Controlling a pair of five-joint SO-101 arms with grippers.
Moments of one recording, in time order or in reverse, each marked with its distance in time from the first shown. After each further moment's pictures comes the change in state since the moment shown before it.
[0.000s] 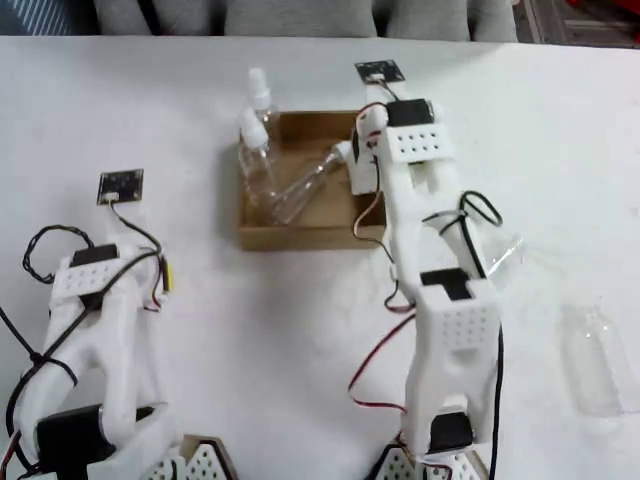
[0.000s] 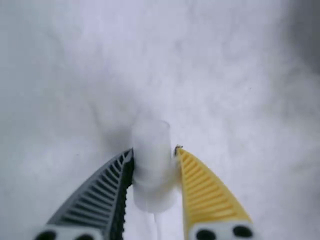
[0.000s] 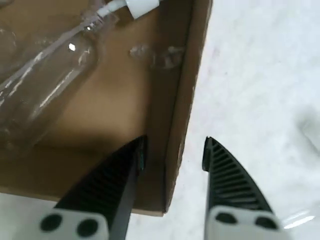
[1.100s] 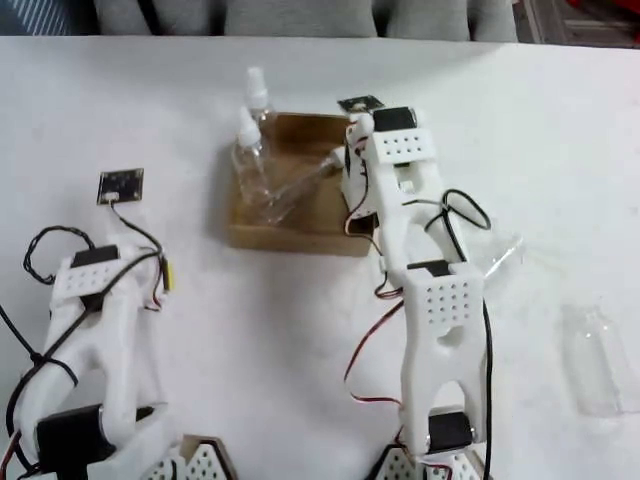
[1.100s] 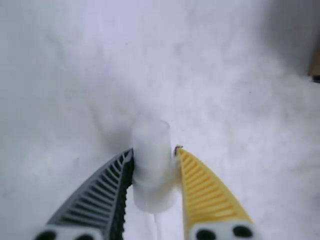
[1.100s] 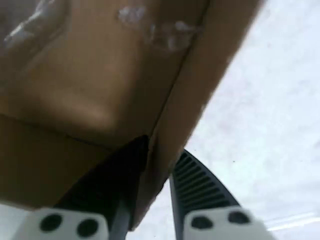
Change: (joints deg) left arm 0.0 0.0 0.5 -1.0 0.0; right arm -1.5 9.8 -6.6 8.4 6.8
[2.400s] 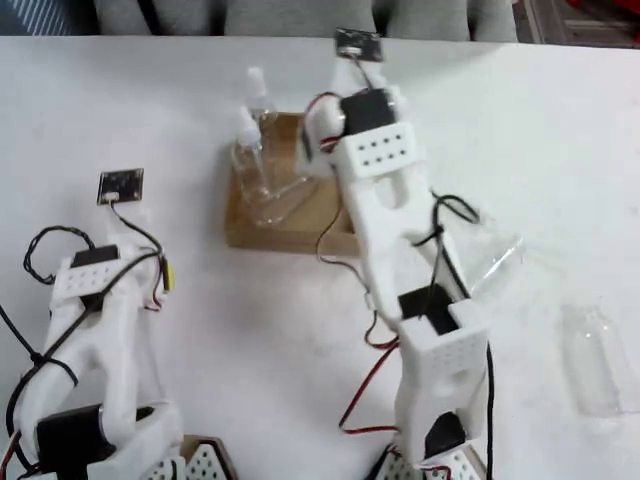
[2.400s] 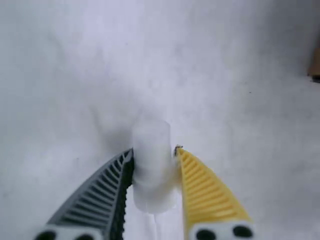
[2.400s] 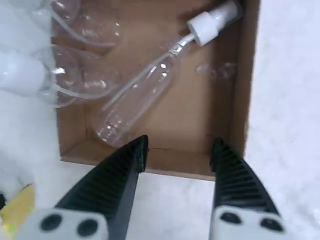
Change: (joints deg) left arm 0.0 0.0 0.0 0.0 0.0; right arm -11.4 -21.5 2.0 -3.9 -32.1
